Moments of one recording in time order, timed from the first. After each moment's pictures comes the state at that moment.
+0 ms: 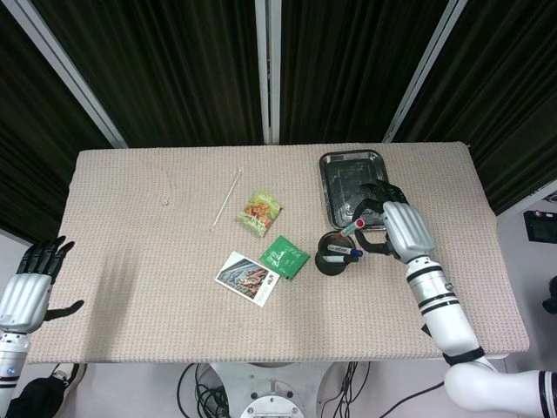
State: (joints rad) left arm -0.16 -1.16 -0.03 -1.46 1.52 1.43 -0.10; right arm 0.69 -1.05 0.32 -2.17 -0.74 1.19 -0.26
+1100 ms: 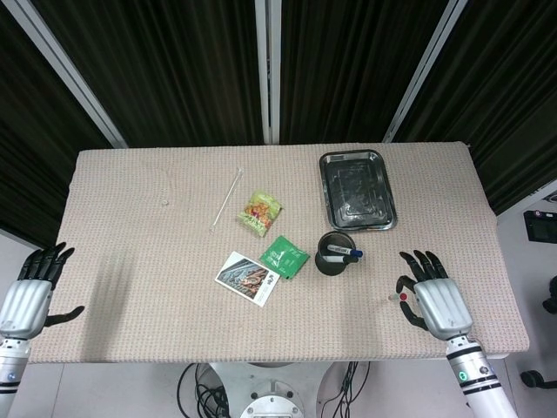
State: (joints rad) left arm -0.14 -1.18 -0.02 -1.43 1.53 1.45 -0.13; right arm 0.28 -1.15 -0.03 -2.02 -1.36 1.33 -0.47
